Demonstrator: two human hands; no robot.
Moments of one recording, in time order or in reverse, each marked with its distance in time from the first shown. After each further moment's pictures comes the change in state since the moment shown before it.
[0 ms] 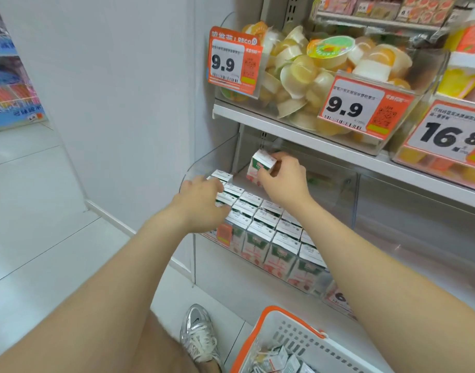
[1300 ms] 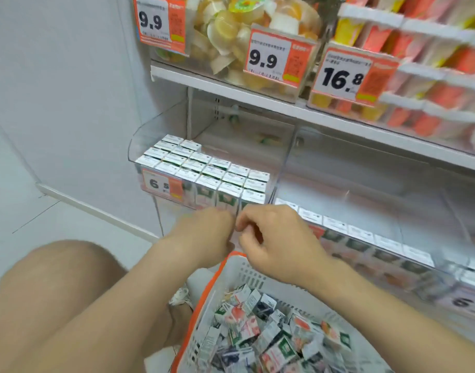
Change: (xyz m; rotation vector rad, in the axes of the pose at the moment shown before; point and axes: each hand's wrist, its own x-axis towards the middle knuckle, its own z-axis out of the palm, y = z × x) left_hand -0.108 0.093 0.084 0.374 -0.208 0.357; right_hand -0.224 0.013 -0.112 -0.322 -0.286 -0.350
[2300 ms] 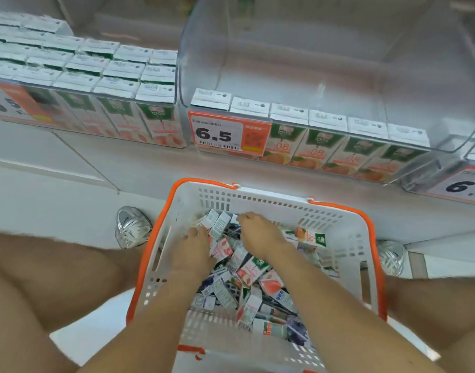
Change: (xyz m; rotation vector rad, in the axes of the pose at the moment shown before) left_hand 0.046 0.049 0.317 -0.039 -0.301 -0.239; right_hand -0.144 0.181 0.228 -0.050 -0.555 0.524
